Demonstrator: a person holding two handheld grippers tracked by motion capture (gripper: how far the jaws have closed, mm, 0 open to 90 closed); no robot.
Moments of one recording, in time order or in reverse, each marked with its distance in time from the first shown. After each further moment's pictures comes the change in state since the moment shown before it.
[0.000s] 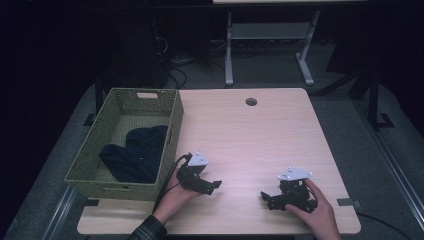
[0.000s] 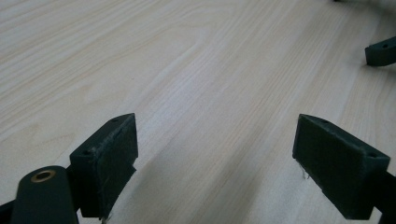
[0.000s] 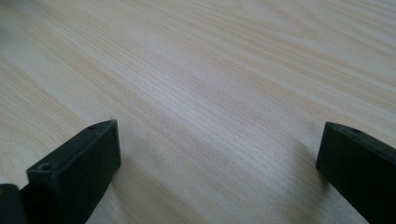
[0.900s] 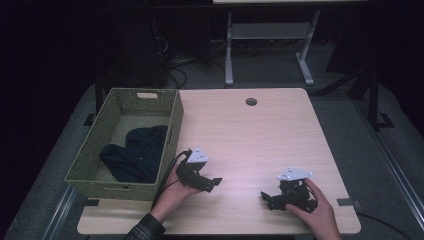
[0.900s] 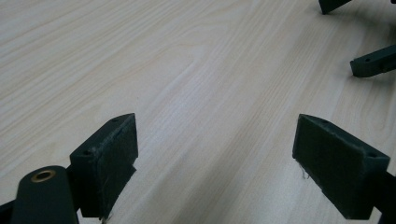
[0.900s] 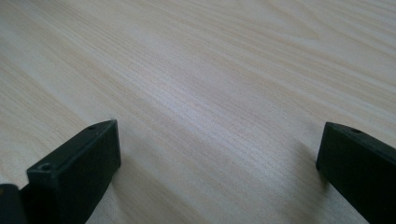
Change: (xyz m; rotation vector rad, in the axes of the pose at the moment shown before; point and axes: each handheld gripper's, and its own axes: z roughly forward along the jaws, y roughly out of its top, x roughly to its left) left arm -0.001 0.014 -0.011 -0.020 -0.005 0.019; right arm 0.000 0.000 0.000 0.000 0.001 -0.001
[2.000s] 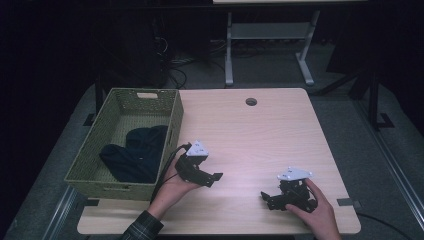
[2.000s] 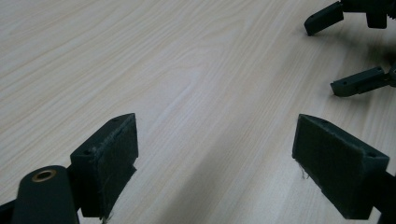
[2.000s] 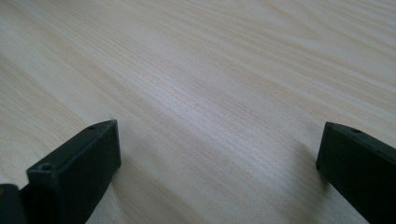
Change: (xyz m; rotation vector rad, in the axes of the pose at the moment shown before) left arm 0.002 0.020 -0.014 -0.007 -0.017 0.005; right arm 0.000 0.000 0.000 0.000 0.002 0.000
